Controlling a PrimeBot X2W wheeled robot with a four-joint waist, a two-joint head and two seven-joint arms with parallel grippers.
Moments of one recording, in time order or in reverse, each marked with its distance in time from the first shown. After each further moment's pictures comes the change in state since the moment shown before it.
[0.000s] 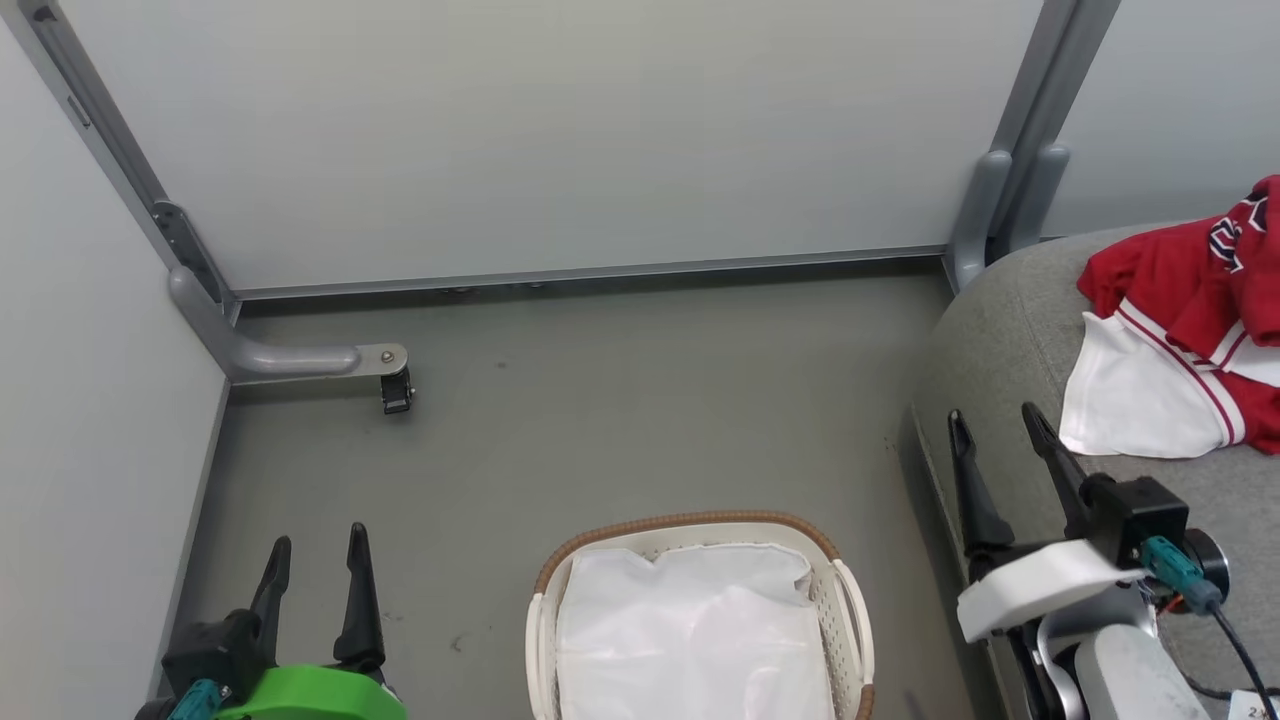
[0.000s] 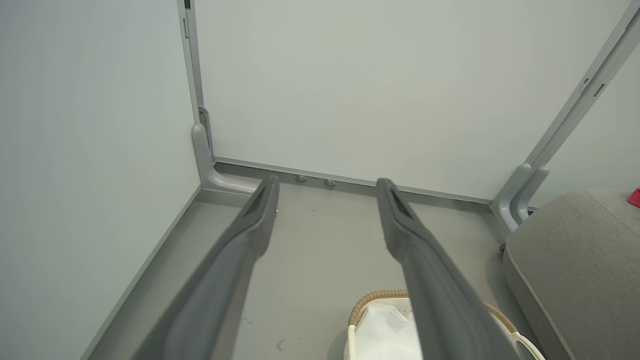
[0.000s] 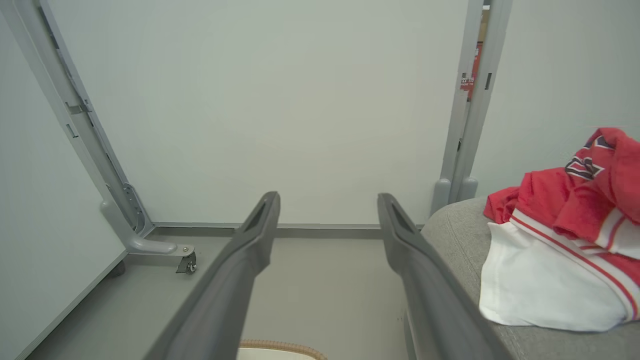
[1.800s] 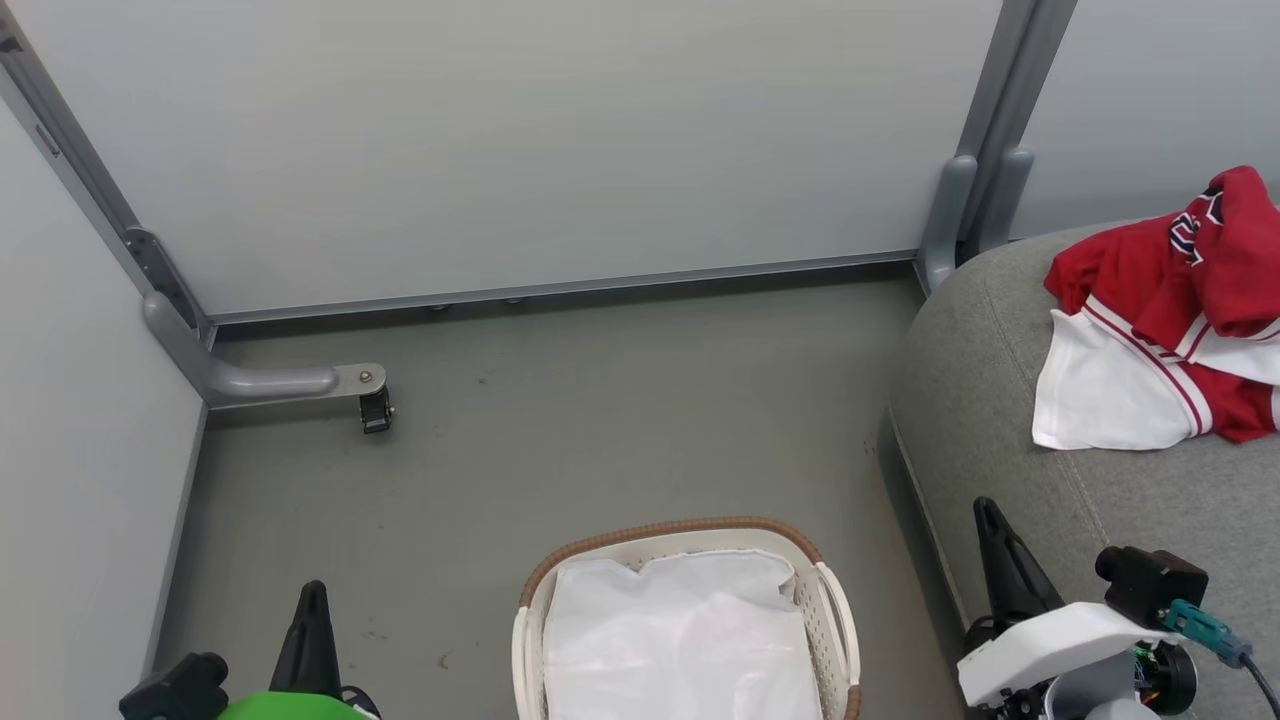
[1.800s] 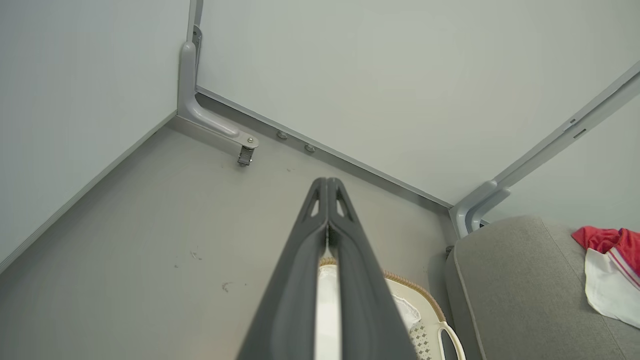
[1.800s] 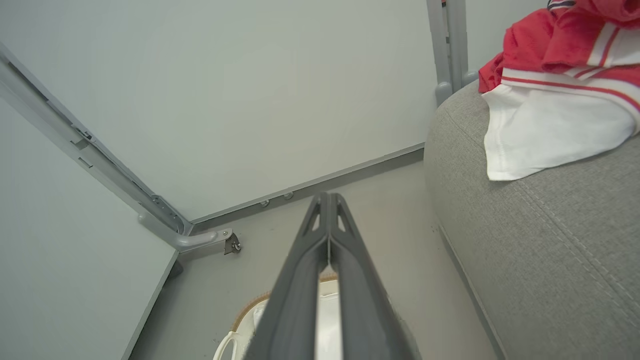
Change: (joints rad) left arm 0.053 -0.012 0.022 0.013 -0.286 -0.011 0.084; right arm 0.126 -0.002 0.045 -0.005 0.328 0.000 0.071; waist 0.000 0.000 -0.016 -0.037
